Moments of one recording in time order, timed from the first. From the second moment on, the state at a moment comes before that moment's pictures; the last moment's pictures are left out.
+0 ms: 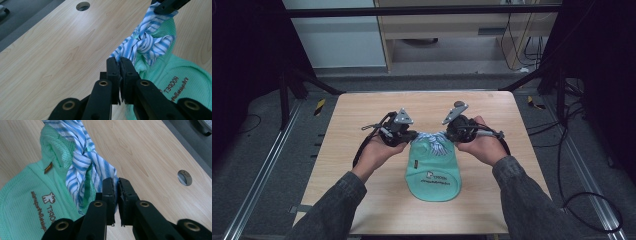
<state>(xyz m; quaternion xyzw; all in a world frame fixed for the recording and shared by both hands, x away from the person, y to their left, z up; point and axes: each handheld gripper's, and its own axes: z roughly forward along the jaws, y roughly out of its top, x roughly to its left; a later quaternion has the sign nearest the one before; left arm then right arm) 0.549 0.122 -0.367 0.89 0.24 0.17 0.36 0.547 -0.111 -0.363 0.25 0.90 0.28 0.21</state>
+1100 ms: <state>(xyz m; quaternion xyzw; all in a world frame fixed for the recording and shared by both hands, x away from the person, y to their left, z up) 0.582 0.115 -0.363 0.89 0.24 0.18 0.34 0.568 -0.111 -0.366 0.27 0.90 0.28 0.21</state>
